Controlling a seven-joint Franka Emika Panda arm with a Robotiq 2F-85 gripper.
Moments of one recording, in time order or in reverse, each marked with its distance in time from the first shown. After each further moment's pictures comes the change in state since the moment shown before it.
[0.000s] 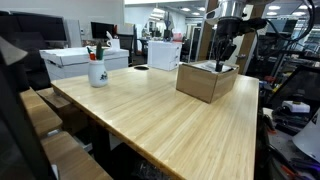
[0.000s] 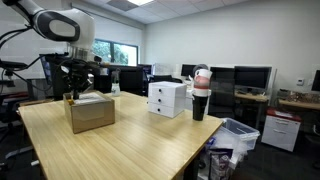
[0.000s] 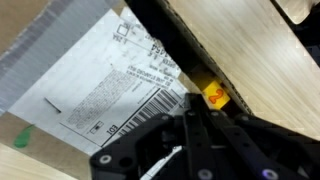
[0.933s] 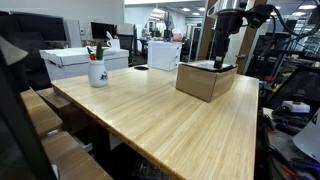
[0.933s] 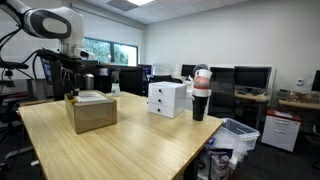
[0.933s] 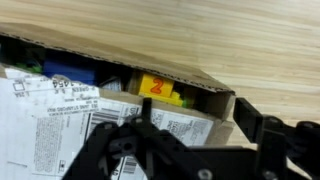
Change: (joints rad) arm -0.017 -0.035 0.170 -0.001 0.004 0.012 0.669
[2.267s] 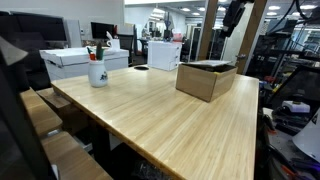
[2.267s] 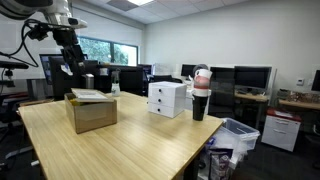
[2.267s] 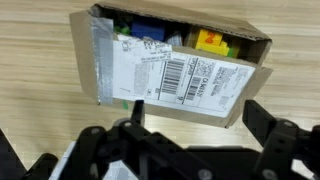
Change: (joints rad) arm -0.114 -0.262 0.073 0.001 -0.232 -0.032 0.185
